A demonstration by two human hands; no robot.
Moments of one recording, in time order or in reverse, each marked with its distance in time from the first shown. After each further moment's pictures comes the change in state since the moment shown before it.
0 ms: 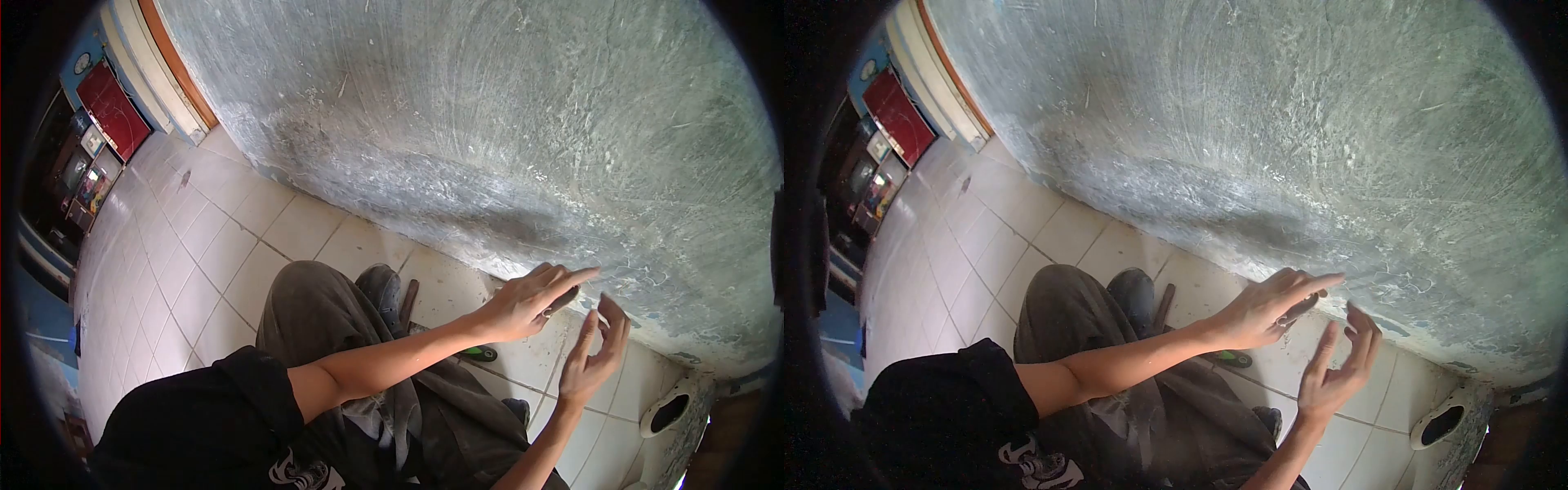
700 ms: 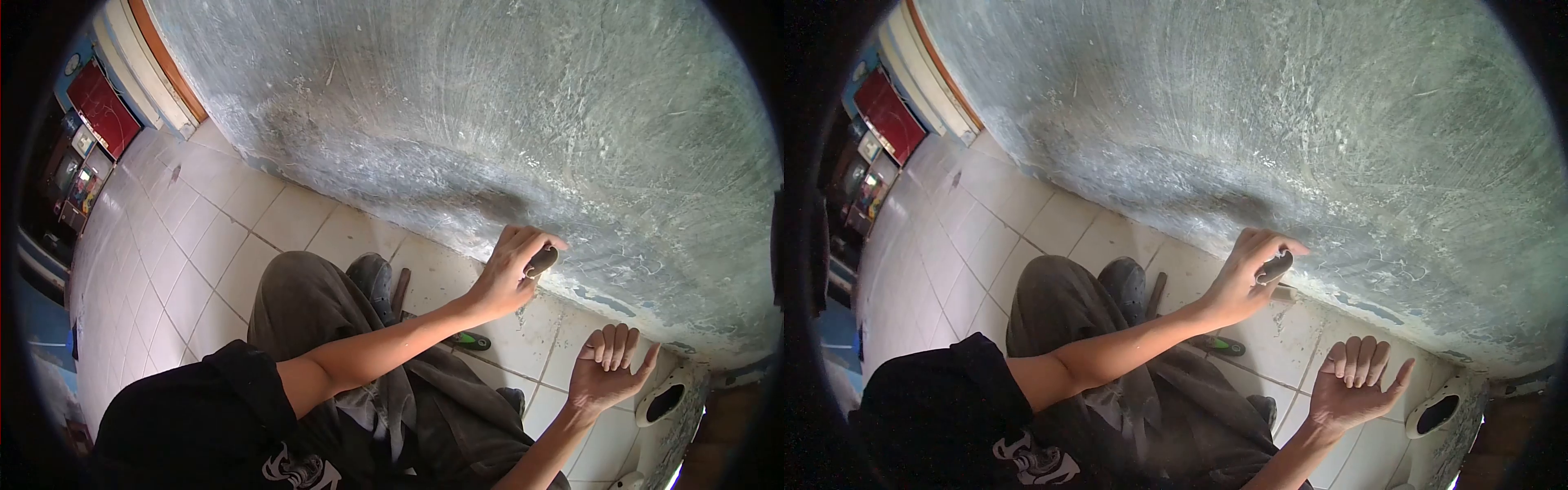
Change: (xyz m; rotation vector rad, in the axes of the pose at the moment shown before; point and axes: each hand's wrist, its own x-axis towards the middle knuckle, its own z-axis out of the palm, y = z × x) left_hand 0.000 -0.013 -0.001 -0.050 0.248 -0.169; right_hand 0.004 0.001 -0.034 1.887 0.178 0.640
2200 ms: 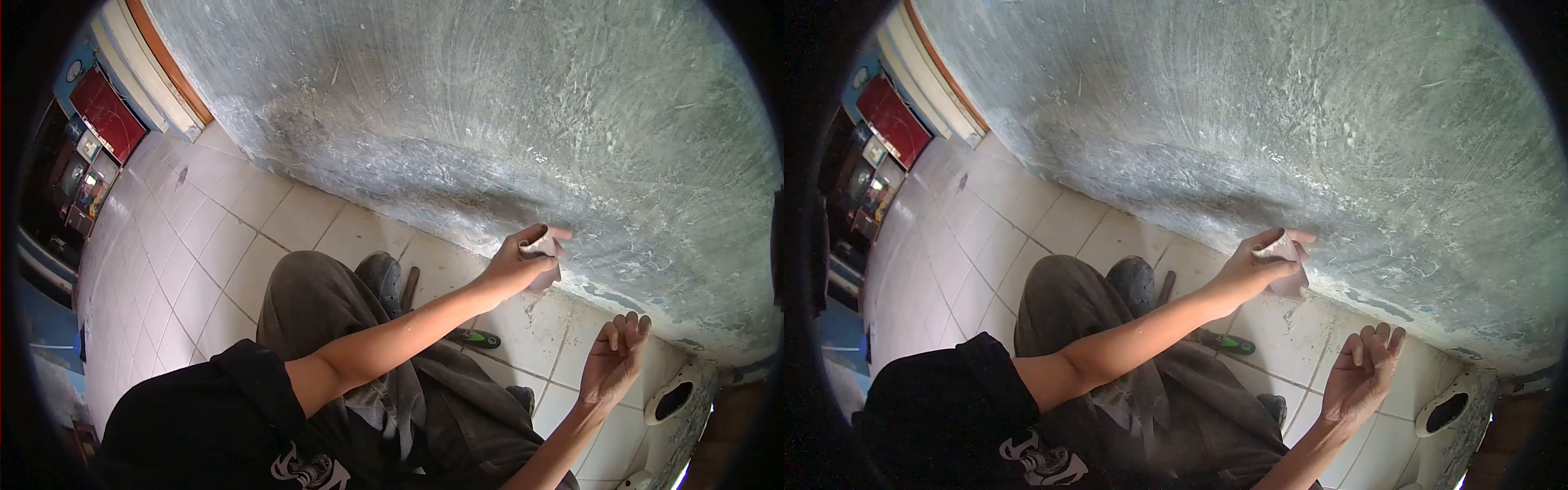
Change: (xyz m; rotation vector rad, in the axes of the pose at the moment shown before) left_hand 0.005 -0.004 -0.007 -0.705 -0.165 -0.577; right_hand 0.006 -0.001 -0.019 -0.166 -0.079 -0.040
